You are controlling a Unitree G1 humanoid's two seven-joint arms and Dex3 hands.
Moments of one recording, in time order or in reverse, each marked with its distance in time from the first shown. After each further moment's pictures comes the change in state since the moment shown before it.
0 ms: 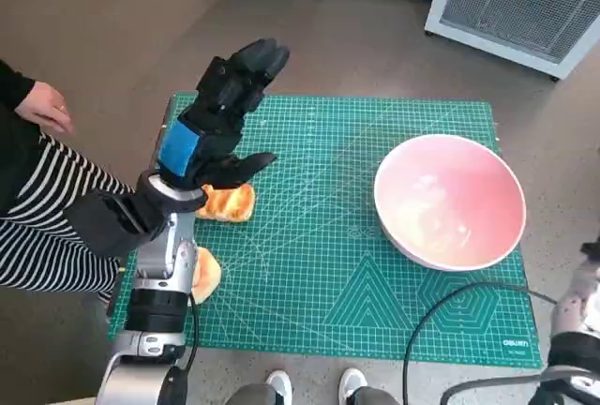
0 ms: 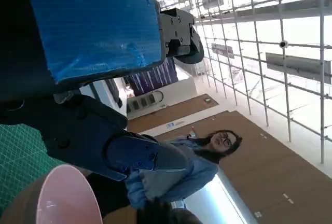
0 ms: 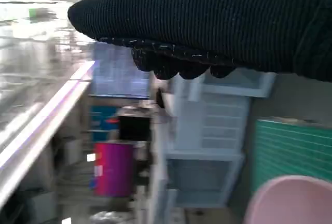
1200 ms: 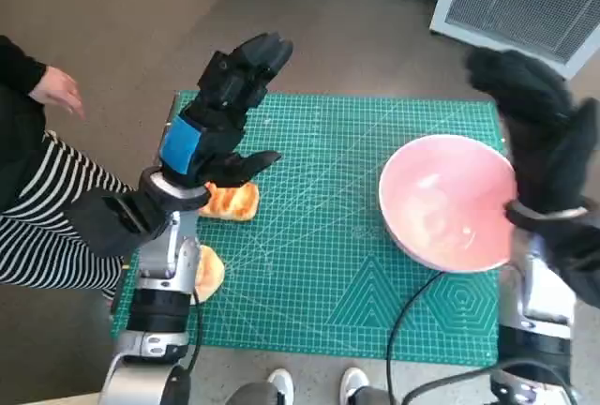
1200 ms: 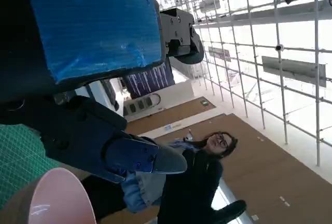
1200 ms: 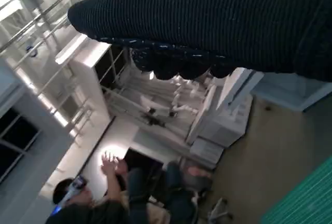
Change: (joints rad) left arm -0.001 -0.008 -0.006 -0.037 0.001 0.021 0.018; right arm 0.068 0.140 0.200 -0.780 0.043 0.157 0.215
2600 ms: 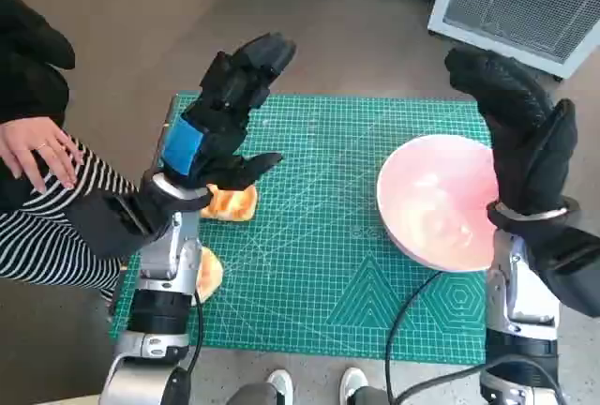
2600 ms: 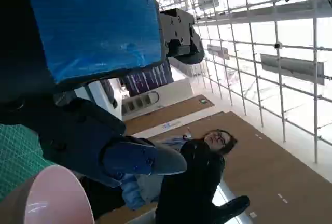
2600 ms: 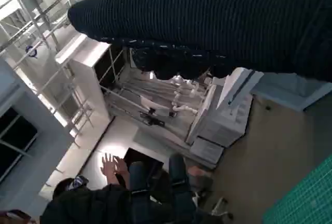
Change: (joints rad) left arm 0.003 -0.002 -0.012 -0.004 -0.002 0.000 0.007; right arm 0.004 0.076 0.102 -0.124 -0.061 0.056 -0.061
